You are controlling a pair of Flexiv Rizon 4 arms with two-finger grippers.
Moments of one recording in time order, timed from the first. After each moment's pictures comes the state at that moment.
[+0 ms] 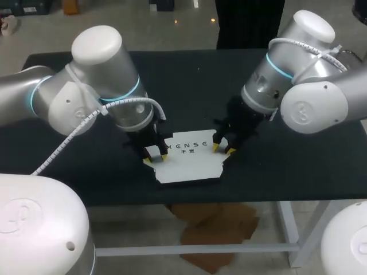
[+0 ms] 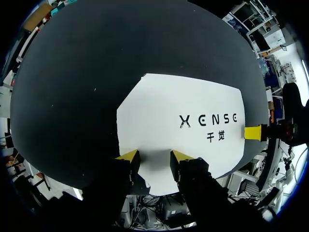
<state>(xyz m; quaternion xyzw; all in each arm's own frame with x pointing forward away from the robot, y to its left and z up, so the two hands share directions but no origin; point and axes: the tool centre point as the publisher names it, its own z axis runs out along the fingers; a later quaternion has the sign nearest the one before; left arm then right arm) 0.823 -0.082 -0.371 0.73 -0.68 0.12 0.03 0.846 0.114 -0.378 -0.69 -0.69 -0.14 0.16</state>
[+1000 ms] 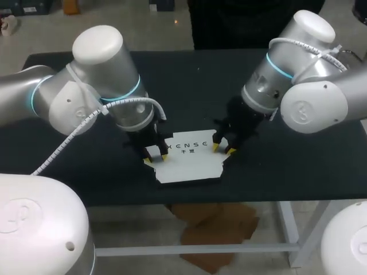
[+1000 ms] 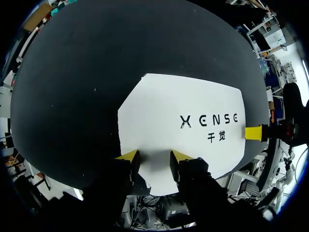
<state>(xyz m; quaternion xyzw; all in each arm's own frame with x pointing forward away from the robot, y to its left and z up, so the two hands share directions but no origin) 0.823 -0.082 -0.372 0.73 -0.68 0.11 0.03 0.846 0.114 -0.378 -0.69 -0.69 -0.14 0.16</state>
